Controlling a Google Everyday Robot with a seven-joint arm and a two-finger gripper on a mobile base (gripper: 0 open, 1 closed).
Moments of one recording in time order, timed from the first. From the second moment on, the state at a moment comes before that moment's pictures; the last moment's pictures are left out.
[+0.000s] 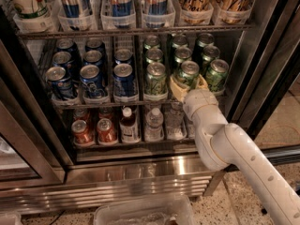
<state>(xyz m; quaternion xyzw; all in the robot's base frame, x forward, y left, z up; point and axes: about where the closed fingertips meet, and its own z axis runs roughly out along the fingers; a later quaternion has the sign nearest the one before) 0.658 -0.140 0.825 -0.08 0.66 0.08 0.74</state>
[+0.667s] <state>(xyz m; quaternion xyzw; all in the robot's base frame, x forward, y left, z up) 0.654 -0.139 0.833 -0.09 0.66 0.08 0.74</state>
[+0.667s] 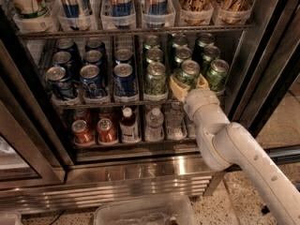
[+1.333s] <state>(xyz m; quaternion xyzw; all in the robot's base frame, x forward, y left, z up) 0.638 -0.141 0.869 -0.13 0.64 0.09 0.75</state>
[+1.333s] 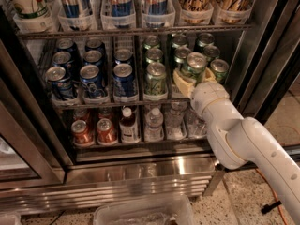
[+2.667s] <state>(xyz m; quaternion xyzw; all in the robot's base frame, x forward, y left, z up) 0.597 -0.108 0.865 -0.28 0.63 0.18 0.70</state>
